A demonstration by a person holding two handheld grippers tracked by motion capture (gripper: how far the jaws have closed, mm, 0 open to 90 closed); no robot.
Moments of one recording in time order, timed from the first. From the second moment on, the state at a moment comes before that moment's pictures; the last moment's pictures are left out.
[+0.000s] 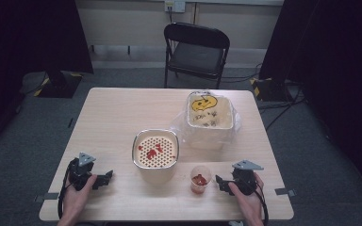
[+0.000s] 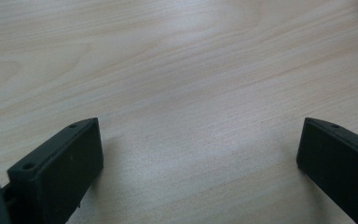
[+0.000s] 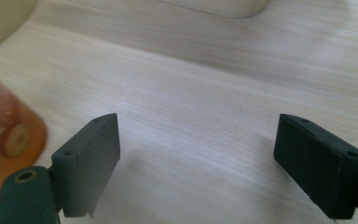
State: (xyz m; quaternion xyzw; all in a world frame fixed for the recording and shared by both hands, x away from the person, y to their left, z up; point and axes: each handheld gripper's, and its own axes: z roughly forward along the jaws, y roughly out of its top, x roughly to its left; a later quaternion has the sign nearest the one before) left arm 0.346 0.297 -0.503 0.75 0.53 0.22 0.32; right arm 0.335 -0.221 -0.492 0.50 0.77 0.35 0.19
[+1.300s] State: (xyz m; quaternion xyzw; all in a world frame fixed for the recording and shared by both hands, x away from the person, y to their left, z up) left arm 0.346 0.297 -0.503 0.75 0.53 0.22 0.32; right arm 0.301 -0.162 -0.471 0.39 0.81 0.42 0.12
